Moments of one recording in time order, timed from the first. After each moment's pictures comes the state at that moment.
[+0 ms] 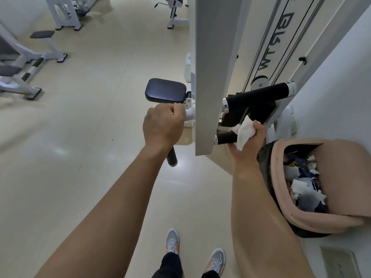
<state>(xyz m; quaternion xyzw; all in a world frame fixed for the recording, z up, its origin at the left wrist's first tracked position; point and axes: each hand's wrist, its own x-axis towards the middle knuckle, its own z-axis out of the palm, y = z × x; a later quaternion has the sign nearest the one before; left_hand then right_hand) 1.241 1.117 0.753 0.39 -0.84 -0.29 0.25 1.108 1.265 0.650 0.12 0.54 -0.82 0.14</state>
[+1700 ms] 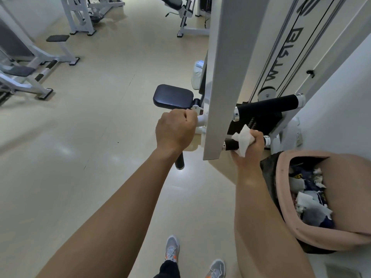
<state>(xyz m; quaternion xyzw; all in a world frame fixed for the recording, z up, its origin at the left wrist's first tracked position) 1.237 1.109 0.752 0.37 -0.85 -0.29 0.25 1.121 1.247 0.668 0.20 0.35 -0.85 0.33</state>
